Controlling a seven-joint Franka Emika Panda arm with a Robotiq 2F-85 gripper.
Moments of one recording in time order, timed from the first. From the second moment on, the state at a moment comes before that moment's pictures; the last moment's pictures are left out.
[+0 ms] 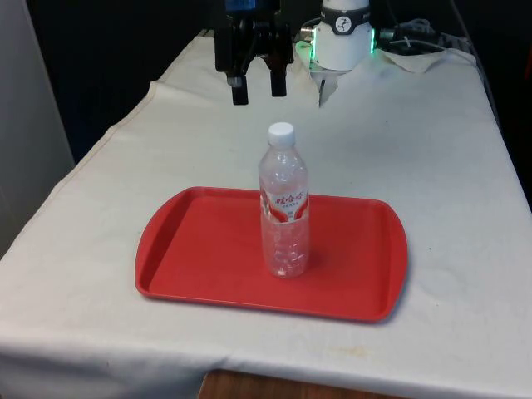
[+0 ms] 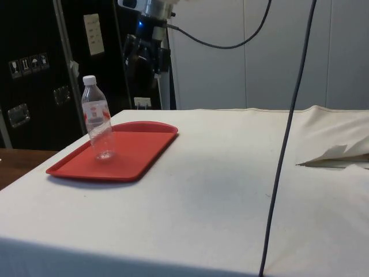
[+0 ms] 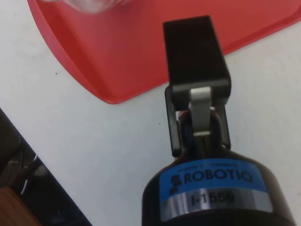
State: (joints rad) arm 0.16 0.25 -0.34 -2.07 0.41 2.58 -1.66
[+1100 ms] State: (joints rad) arm 0.16 0.10 -0.34 -2.17 0.28 2.50 -1.74
